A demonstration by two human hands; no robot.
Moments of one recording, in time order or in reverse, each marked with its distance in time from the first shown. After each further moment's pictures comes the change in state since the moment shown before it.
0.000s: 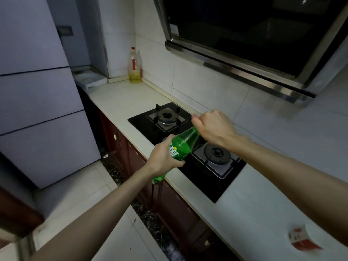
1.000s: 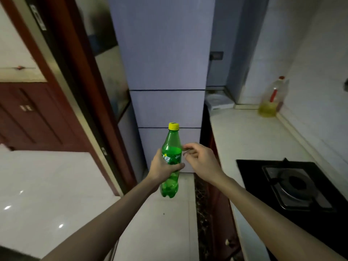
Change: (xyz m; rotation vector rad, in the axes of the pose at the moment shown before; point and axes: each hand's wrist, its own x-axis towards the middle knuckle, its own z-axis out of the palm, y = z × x) left_hand 0.009 -0.157 -0.231 -0.054 0.922 -0.677; right_hand 0.212 -0.236 0.203 1.078 -0.434 -0.492
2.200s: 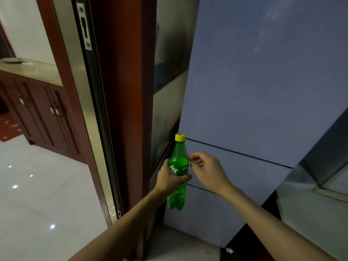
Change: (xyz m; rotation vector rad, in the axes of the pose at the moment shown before) left_hand 0.421 -0.059 -0.187 -0.165 0.233 -0.097; right_hand 0.466 -0.011 0.196 -0.211 -0.194 -0.250
